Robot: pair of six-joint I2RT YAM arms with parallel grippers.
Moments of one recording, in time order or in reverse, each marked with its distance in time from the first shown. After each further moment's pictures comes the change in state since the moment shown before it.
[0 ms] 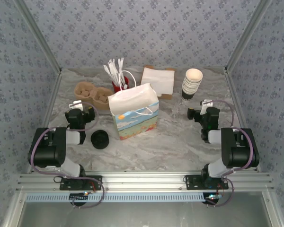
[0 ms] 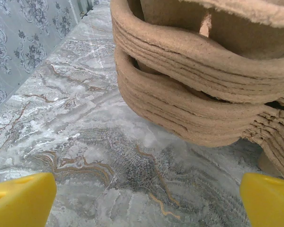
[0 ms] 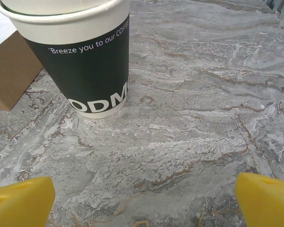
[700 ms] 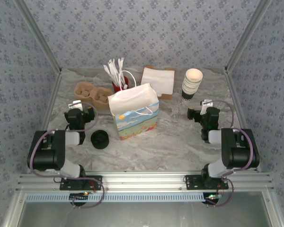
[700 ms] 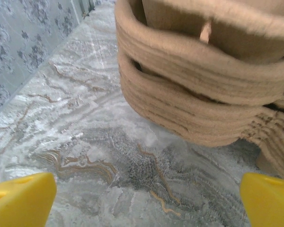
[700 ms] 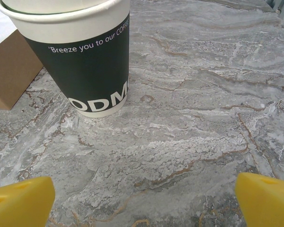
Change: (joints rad) left arm 0.000 -0.077 0.001 -0.078 -0.012 -0.003; right arm -0.001 -0.023 0.004 -0.041 0.000 0.001
